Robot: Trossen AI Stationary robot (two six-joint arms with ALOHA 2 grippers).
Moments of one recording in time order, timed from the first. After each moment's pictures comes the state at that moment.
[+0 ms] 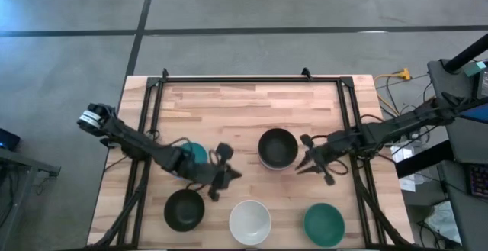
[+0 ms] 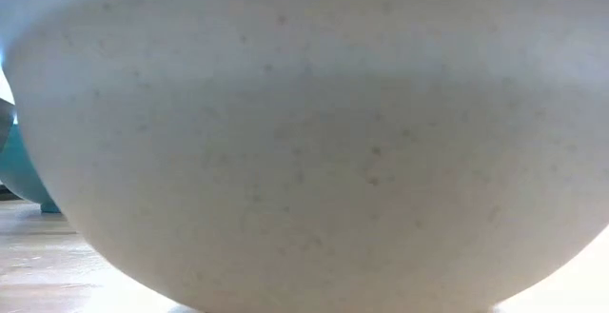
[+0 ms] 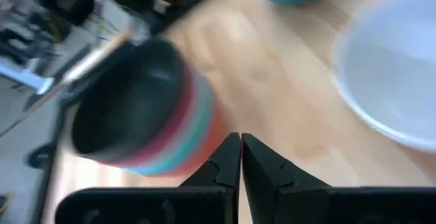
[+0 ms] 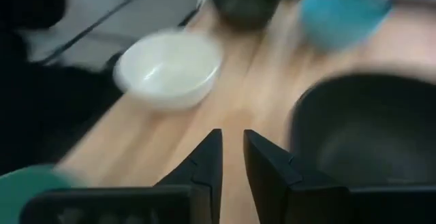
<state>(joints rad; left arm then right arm) -0.43 1.47 0.97 -0.05 -0.39 0.34 0.30 0.90 0.54 -0.12 -0.15 0.00</state>
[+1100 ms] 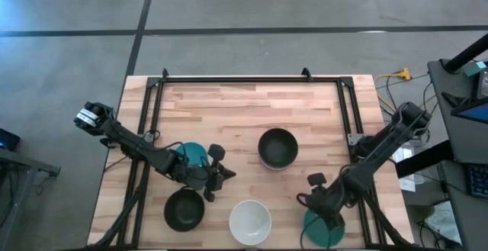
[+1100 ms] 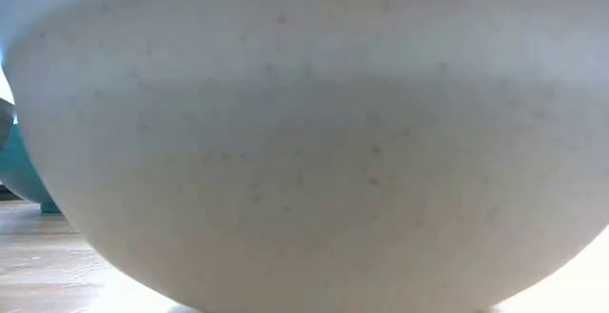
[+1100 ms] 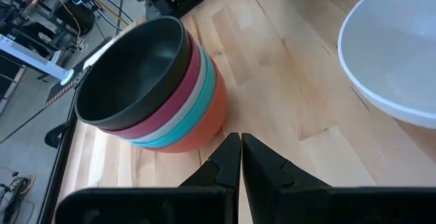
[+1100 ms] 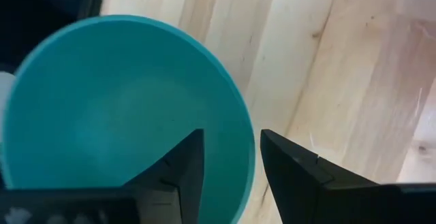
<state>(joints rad) -0.48 1.42 0.86 0.02 -0.51 0.29 0.79 1.48 0.98 -0.74 0.00 0.52</state>
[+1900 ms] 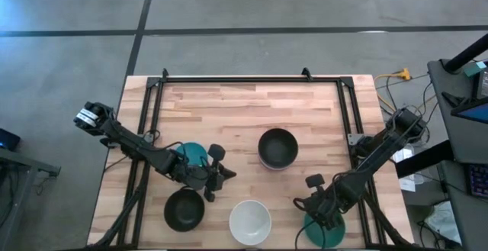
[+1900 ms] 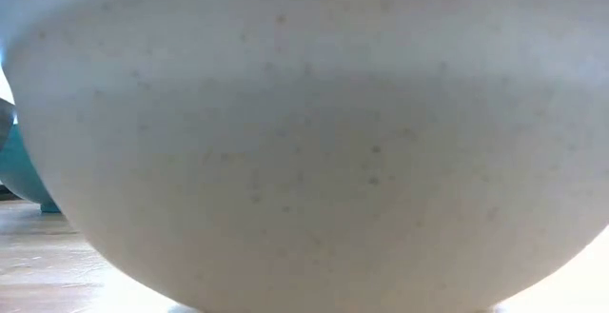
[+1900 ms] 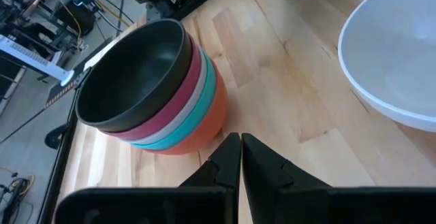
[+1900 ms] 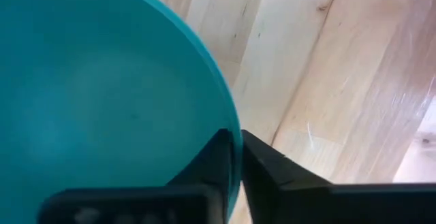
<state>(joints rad) -0.48 1.42 0.86 0.02 -0.51 0.29 0.79 1.59 1.01 -0.79 0.00 0.49</state>
